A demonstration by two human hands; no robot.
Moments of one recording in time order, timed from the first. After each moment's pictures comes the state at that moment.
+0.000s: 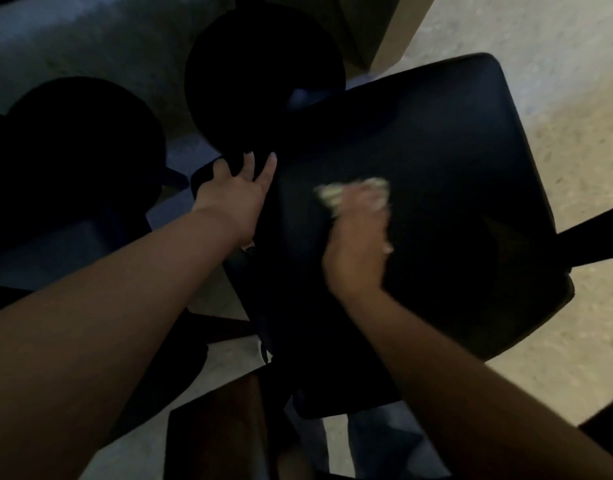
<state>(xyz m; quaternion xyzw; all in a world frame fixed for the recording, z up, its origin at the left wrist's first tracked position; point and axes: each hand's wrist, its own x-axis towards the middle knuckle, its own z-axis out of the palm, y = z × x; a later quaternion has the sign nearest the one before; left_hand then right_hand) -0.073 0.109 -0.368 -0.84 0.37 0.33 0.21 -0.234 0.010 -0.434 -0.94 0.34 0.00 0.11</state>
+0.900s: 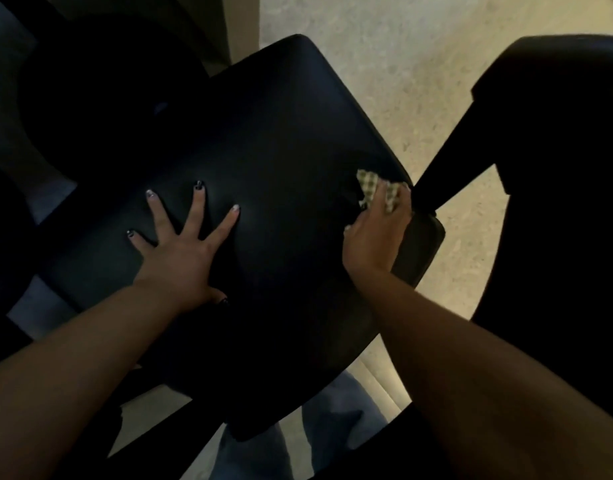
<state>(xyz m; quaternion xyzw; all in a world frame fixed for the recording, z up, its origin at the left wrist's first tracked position) -0.154 0.044 -0.390 -0.78 0.49 0.36 0.15 -0.352 -0.126 -0.430 -0.75 0.64 -0.03 0.15</state>
